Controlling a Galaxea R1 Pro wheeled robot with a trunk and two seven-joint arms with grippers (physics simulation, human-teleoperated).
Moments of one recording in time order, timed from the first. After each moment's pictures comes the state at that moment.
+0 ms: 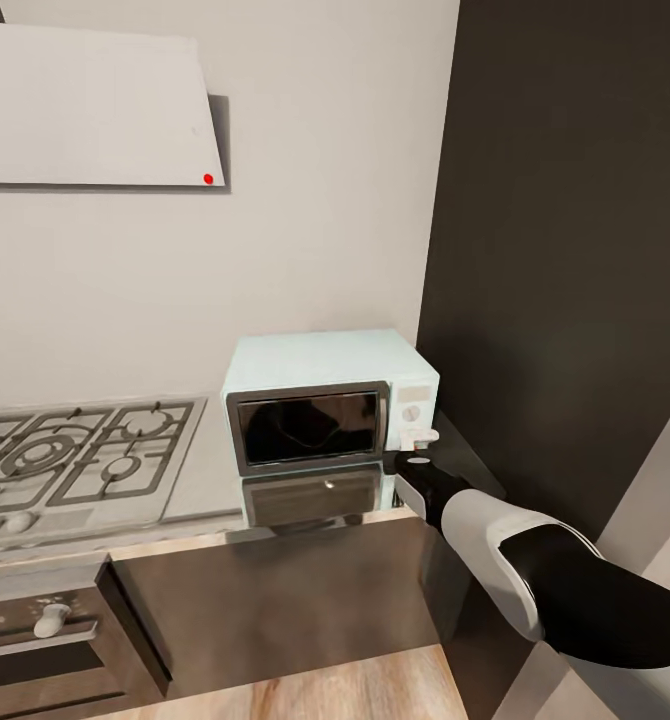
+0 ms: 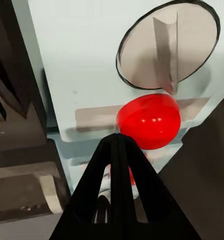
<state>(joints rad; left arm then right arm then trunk) -0.21 0.10 -0.18 0.00 0.85 -0.47 -0.24 -1.15 0.17 0.24 -0.02 -0.18 0.04 -0.25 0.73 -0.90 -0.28</state>
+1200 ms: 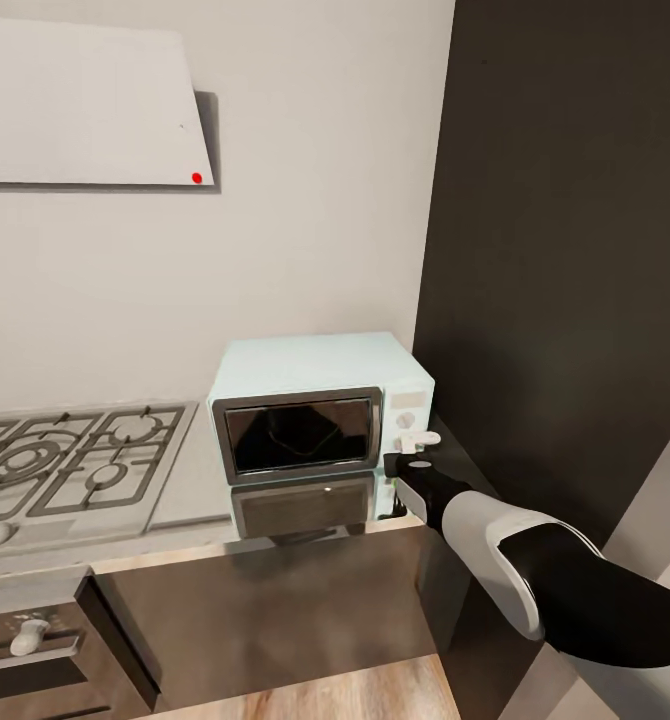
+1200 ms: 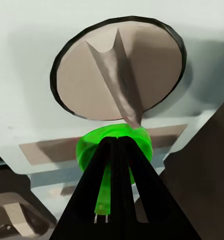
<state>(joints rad) -0.21 0.10 -0.18 0.00 0.85 -0.47 -0.22 -1.16 0.17 0.25 0.02 -0.18 0.01 -0.25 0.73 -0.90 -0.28</state>
